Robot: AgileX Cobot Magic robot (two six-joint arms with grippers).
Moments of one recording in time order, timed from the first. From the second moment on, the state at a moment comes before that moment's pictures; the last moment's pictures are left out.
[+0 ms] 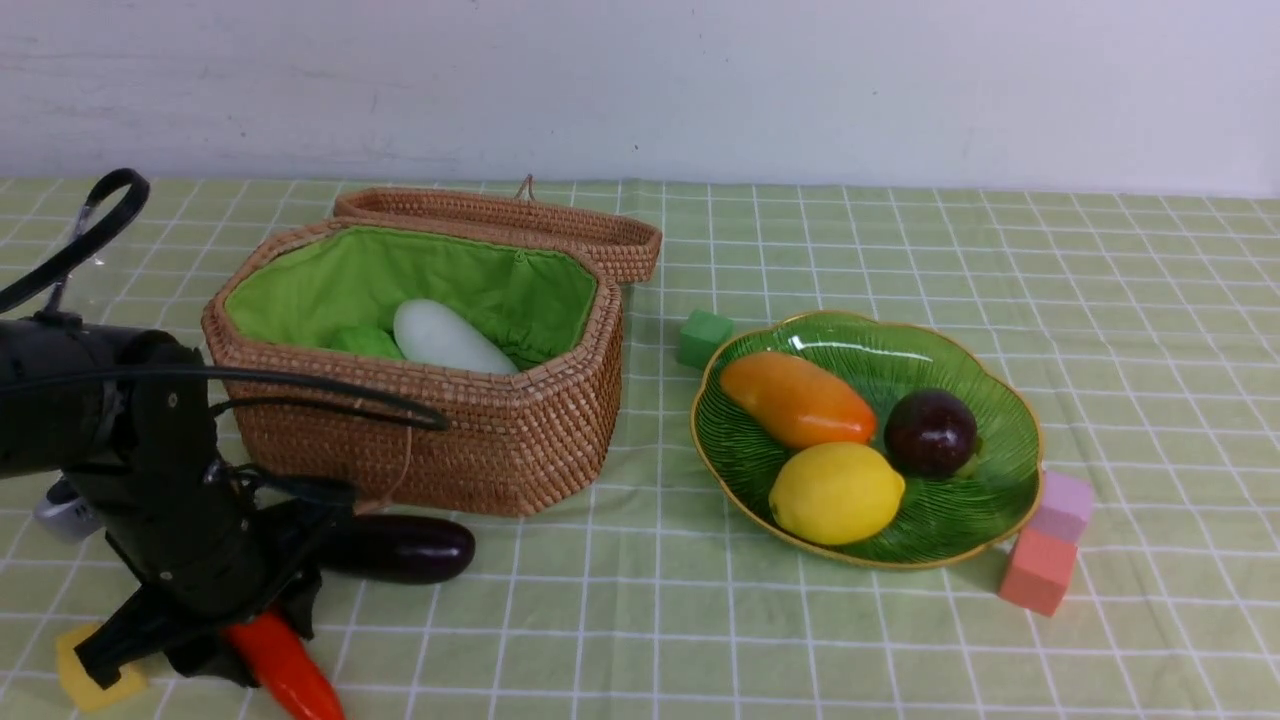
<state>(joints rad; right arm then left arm) 0.00 -0.01 0.02 -0.12 0.39 0.21 -0.14 1.70 -0.92 -0.04 0.70 -0.92</state>
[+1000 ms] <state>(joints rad) 0.00 -0.01 0.02 -0.12 0.39 0.21 -0.14 1.51 -1.40 -0.28 0.62 -0.51</state>
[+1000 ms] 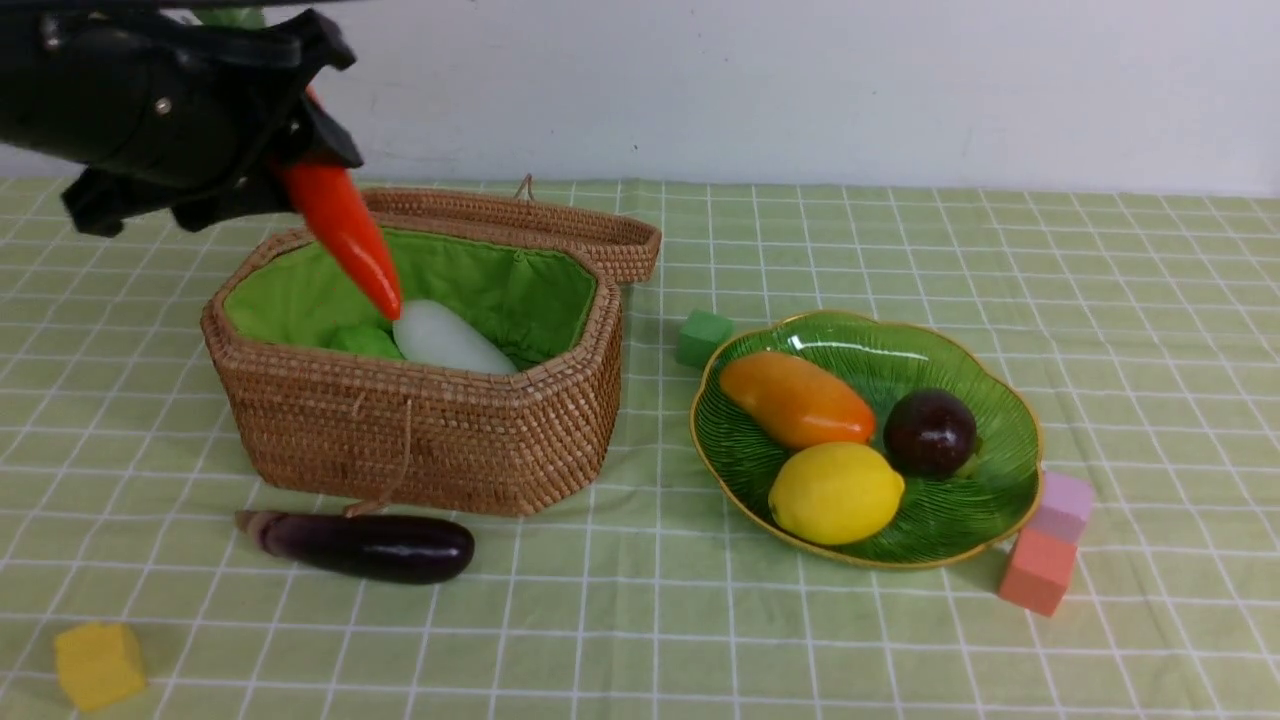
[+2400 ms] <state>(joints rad) 0.00 -0.01 0.02 -0.12 0.39 0.21 -0.14 1.58 -1.39 -0.26 1.22 0.60</state>
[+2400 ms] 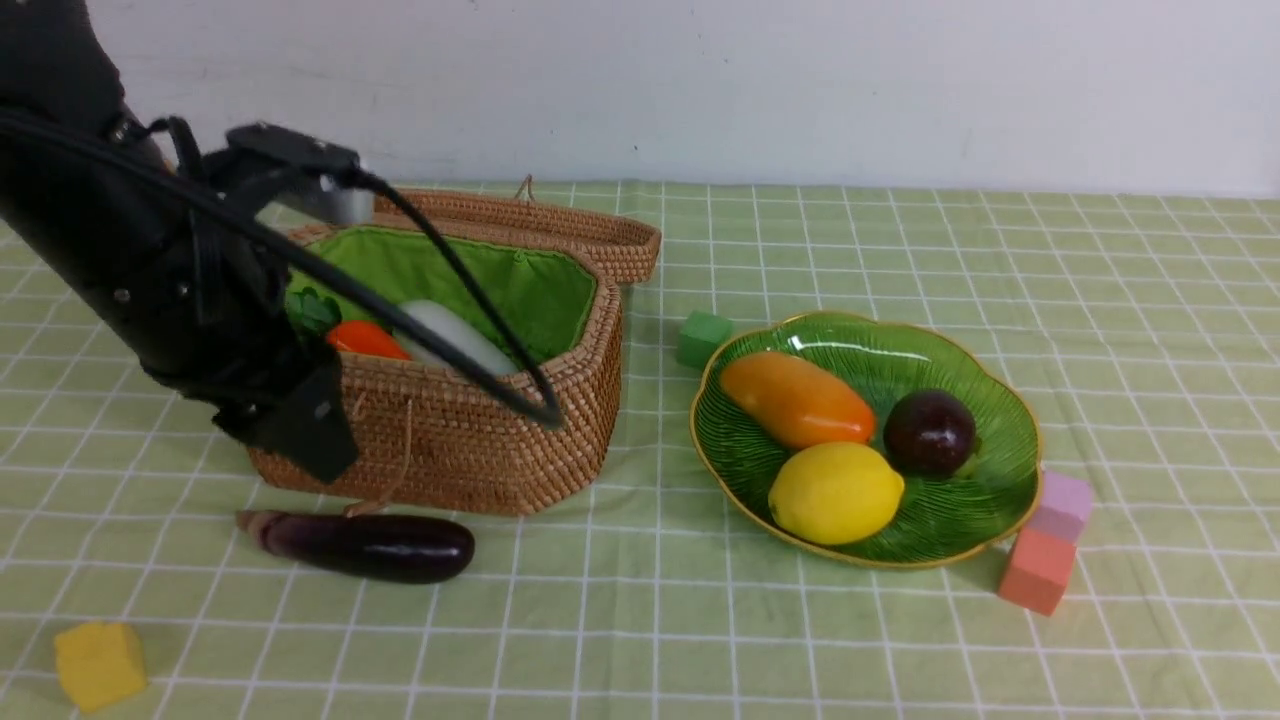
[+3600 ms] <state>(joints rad) 0.00 -0.01 0.02 -0.12 0.39 0.21 -0.20 1.78 -1.39 -0.28 1.04 0.76</state>
